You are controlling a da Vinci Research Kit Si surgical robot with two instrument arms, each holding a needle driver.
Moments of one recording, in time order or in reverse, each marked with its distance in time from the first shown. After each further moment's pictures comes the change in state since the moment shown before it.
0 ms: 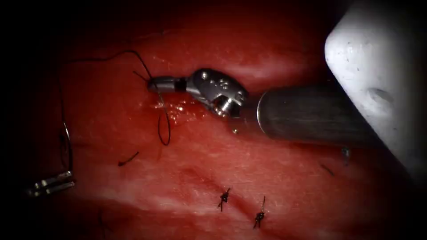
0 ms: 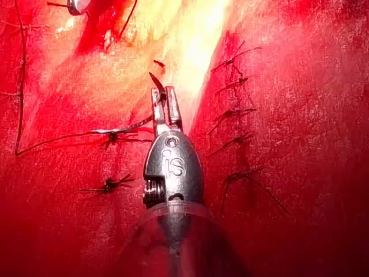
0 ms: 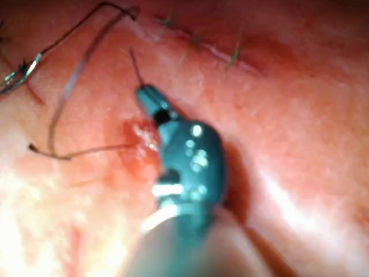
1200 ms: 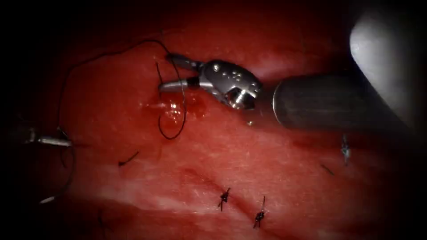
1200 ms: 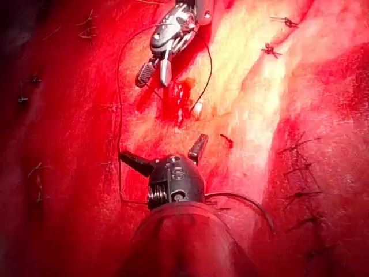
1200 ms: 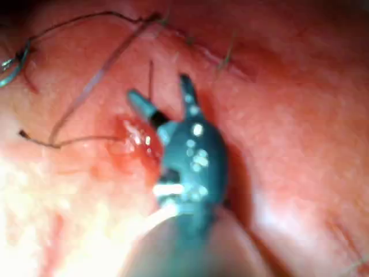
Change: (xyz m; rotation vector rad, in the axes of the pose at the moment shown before) right arm 0.002 0.000 -0.002 -0.086 -0.008 -0.114; left arm 0.008 -0.011 0.006 0.167 -0.442 0.094
